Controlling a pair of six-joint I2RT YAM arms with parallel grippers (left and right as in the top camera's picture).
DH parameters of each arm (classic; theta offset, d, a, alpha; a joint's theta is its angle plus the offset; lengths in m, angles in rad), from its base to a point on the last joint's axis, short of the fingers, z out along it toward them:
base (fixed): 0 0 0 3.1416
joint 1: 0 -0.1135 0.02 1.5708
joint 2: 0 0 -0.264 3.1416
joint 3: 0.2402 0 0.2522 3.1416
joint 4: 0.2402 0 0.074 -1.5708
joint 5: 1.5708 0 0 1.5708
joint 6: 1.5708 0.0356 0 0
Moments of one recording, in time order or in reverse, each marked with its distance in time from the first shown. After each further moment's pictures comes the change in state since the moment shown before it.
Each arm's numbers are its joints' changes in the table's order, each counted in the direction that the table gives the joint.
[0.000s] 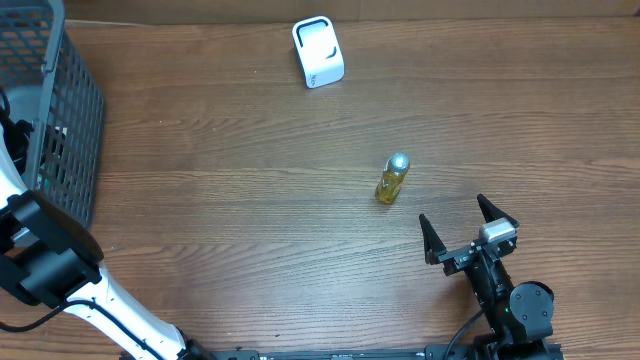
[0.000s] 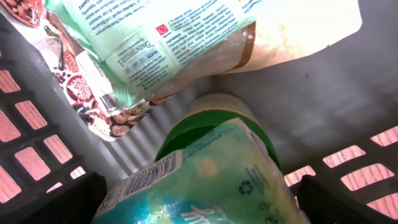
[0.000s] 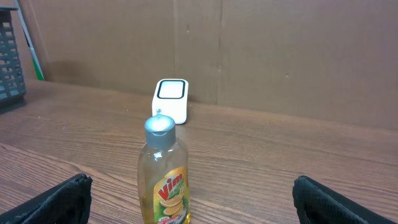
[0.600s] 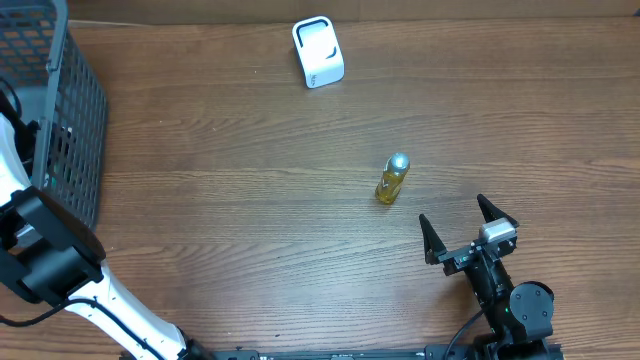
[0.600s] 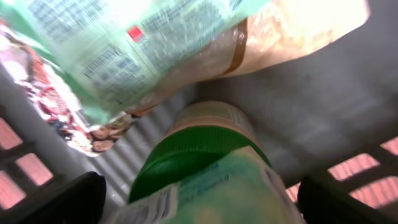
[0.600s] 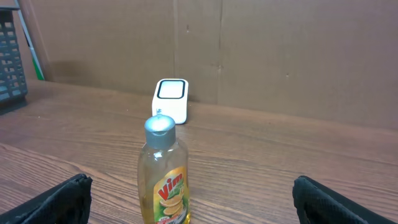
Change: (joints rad) left arm 0.016 0.000 -0.082 -0.070 0.015 -0.001; right arm 0.000 0.000 0.000 0.000 0.000 0.000
